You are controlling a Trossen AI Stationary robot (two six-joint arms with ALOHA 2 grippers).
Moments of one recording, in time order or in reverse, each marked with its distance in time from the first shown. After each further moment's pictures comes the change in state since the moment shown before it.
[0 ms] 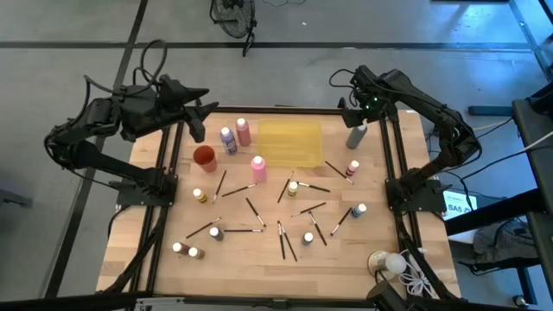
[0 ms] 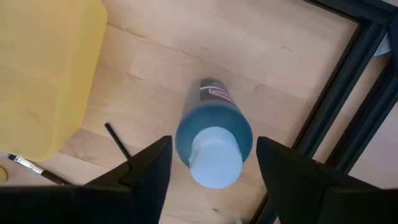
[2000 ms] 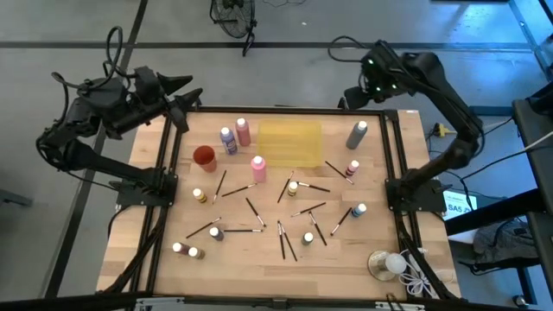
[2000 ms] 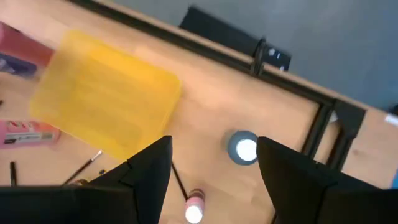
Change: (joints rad) left arm 0.000 -0.083 0.000 0.108 -0.025 0.028; right arm 0.193 -0.008 0.586 -0.267 0.108 0.117
